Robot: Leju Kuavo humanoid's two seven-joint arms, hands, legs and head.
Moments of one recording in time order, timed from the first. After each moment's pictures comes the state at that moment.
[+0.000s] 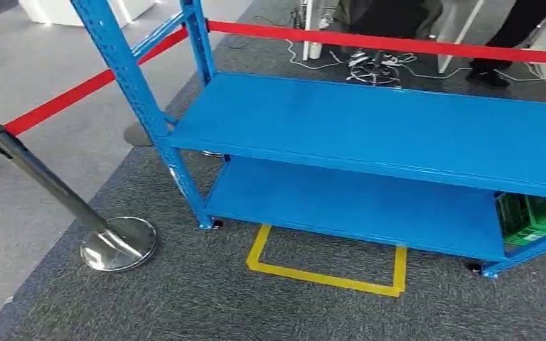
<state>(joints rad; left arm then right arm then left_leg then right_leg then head) 0.63 -0.17 -0.13 -1.49 -0.98 -0.26 0.37 0.38 0.35 -0.23 -1.15 0.09 -0.54 0.49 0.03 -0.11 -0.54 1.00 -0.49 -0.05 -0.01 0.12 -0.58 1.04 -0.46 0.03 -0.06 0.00</state>
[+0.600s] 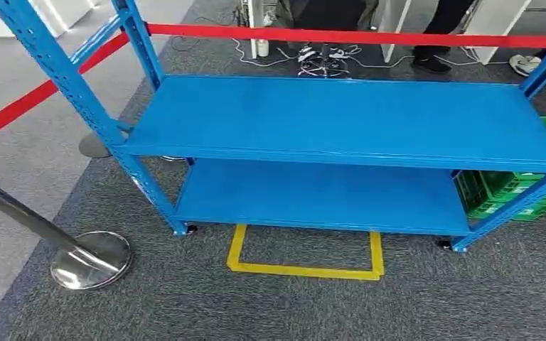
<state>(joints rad) 0.68 -0.29 0.03 -1.52 -1.01 -0.34 0.28 0.39 0.35 -0.23 -1.15 -0.05 -0.50 0.47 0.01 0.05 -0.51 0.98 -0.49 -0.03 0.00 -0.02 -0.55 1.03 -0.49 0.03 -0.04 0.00</state>
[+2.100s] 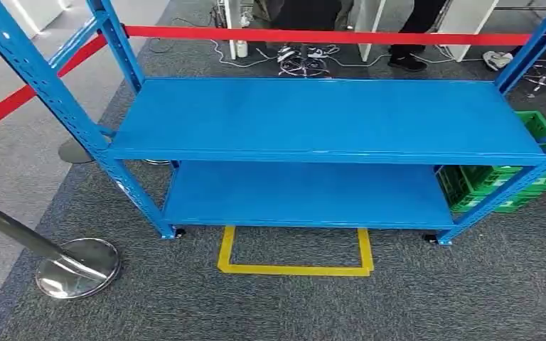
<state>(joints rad) 0.69 -0.32 0.06 -1.55 -1.07 -0.37 0.34 0.37 0.35 -0.27 -1.12 0.13 -0.39 0.51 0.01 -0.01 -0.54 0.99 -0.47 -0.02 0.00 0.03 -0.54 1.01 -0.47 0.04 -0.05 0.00</state>
